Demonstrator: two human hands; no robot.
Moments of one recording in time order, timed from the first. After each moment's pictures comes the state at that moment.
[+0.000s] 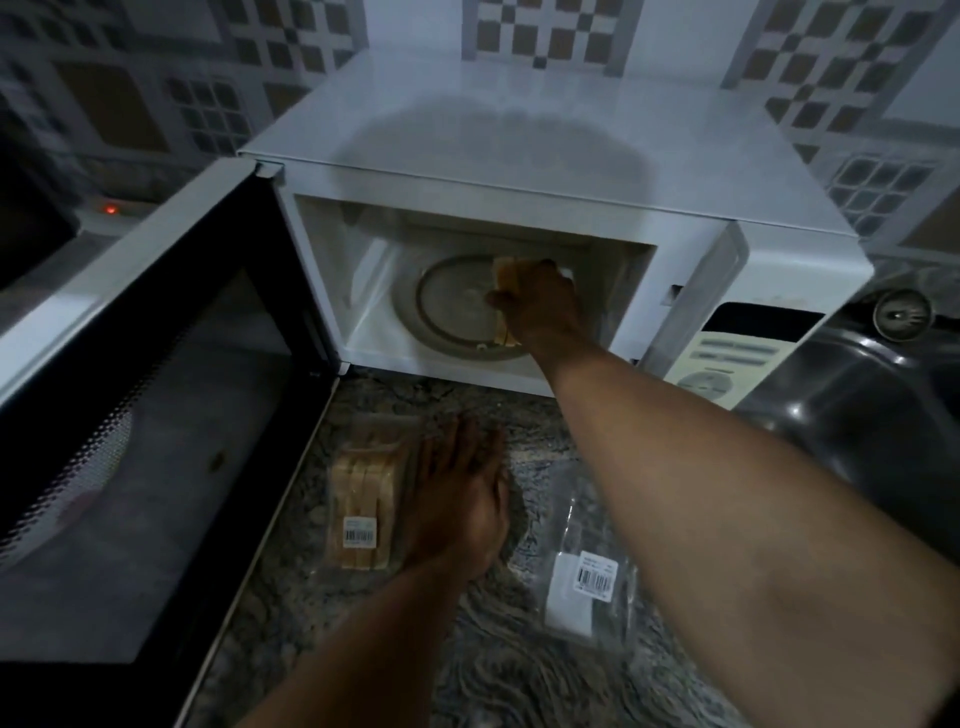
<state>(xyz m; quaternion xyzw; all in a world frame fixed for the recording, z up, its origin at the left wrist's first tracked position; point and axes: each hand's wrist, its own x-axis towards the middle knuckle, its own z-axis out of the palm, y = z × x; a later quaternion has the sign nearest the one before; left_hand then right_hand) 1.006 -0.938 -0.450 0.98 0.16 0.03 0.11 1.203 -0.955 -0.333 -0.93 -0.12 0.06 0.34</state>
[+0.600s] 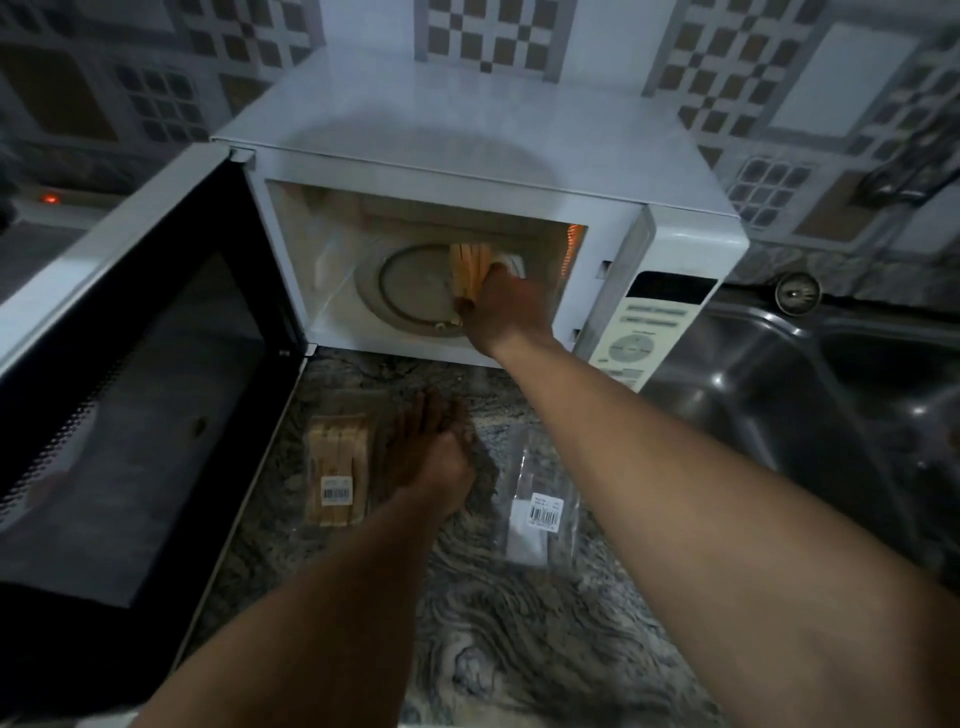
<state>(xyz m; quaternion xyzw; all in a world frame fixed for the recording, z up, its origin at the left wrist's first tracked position) 1.012 -0.943 -0.423 0.96 0.19 -0.10 0.17 1.134 -0.987 -0.301 -0.95 -0.17 0.04 0.24</state>
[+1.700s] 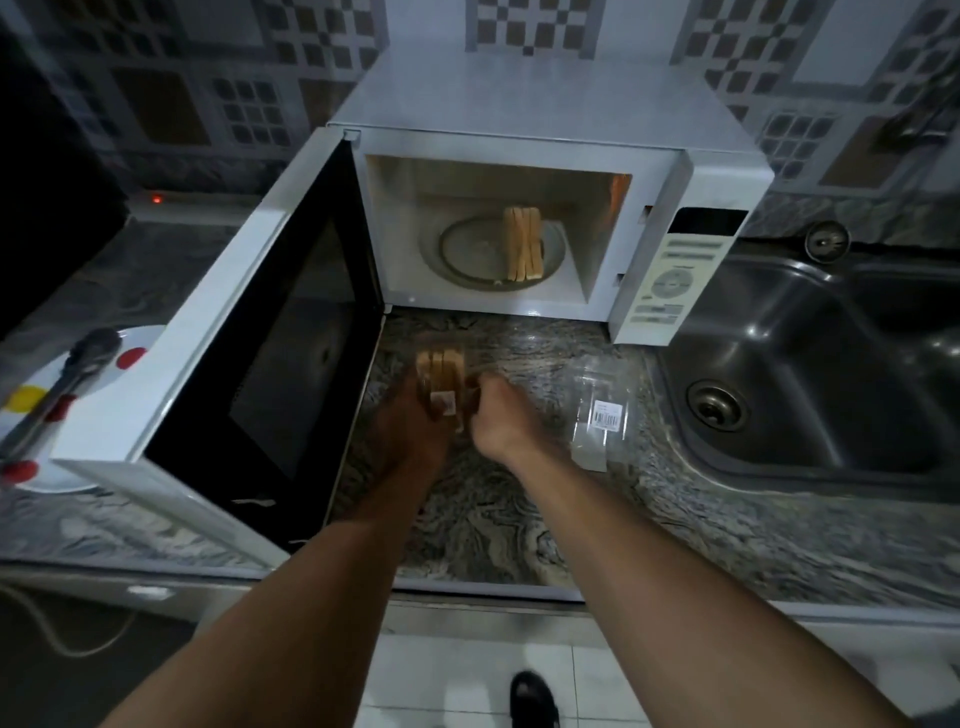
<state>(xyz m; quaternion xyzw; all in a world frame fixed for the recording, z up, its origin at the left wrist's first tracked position) 0.897 -0.891 -0.389 0.86 0.35 0.15 0.34 0.942 -0.987 -0.354 -0.91 -0.17 0.17 0.33</state>
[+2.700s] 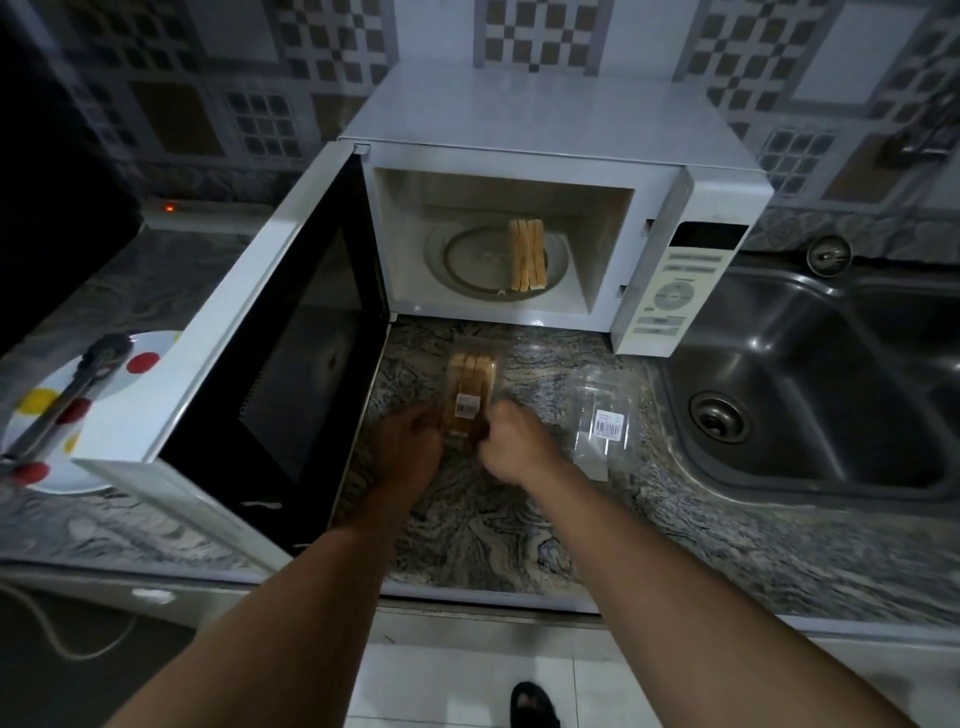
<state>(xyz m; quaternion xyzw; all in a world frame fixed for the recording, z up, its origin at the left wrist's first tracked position) 0.896 -0.874 -0.431 0.76 0.33 0.13 0.55 0.941 -1.003 -0.367 -0.94 -0.25 0.16 0.19</state>
